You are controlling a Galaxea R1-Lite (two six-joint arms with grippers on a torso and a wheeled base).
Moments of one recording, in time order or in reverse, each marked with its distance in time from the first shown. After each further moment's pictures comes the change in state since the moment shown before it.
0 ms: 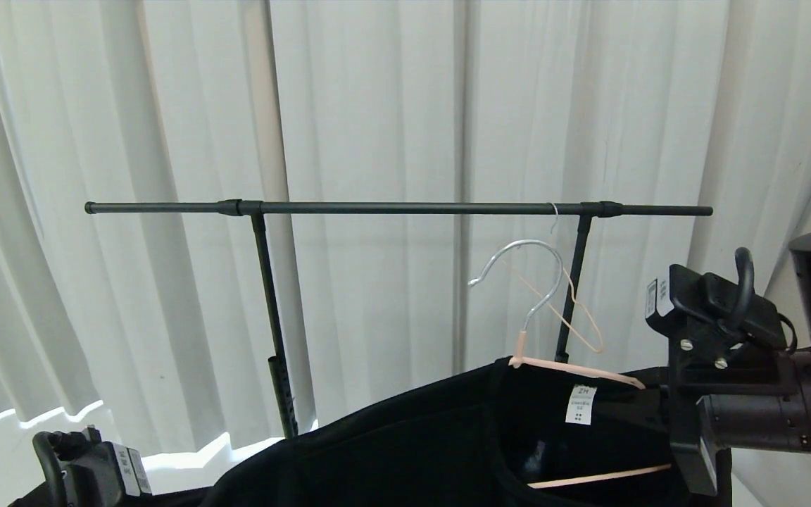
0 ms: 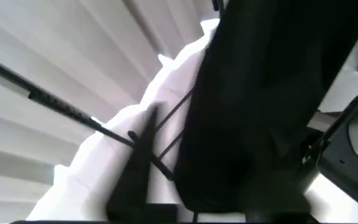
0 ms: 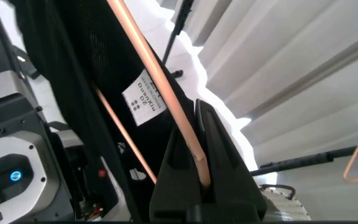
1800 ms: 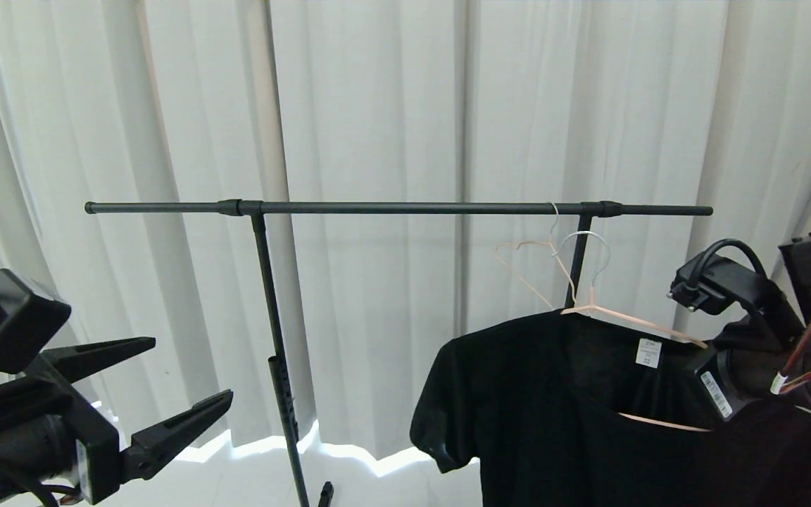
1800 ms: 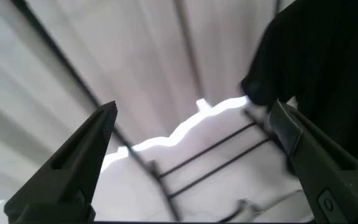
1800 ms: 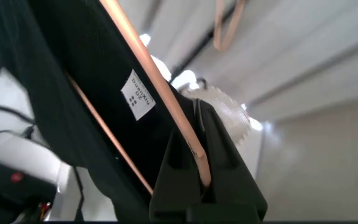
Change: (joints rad) left arm 0.215 0.037 -0.261 0.000 0.024 -0.081; right arm -0.241 0.047 -0.006 0.085 -0.489 0.062
